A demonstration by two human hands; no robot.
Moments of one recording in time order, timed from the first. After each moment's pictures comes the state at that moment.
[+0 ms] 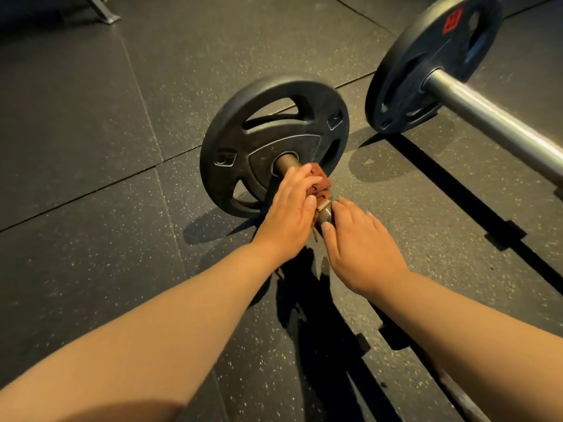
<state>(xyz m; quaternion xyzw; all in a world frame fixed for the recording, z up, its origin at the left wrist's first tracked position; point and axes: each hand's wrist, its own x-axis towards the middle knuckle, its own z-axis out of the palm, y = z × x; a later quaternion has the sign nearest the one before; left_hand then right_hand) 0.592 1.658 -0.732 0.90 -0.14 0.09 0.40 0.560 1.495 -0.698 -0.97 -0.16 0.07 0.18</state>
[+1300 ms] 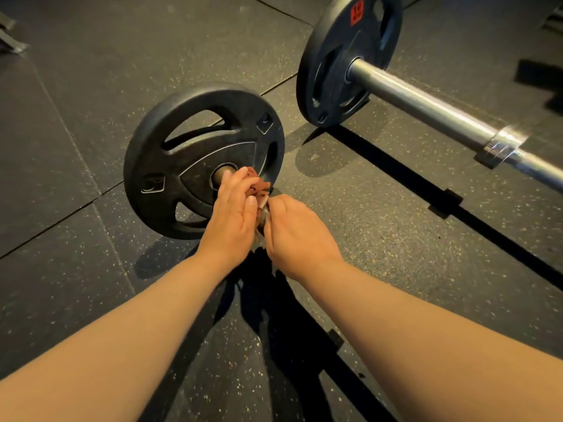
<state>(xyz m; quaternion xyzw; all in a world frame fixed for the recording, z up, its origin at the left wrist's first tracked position) 0.614 1.665 -0.732 0.91 -0.14 0.07 0.38 0.579 1.512 -0.697 -0.95 -0.14 -0.01 0.27</state>
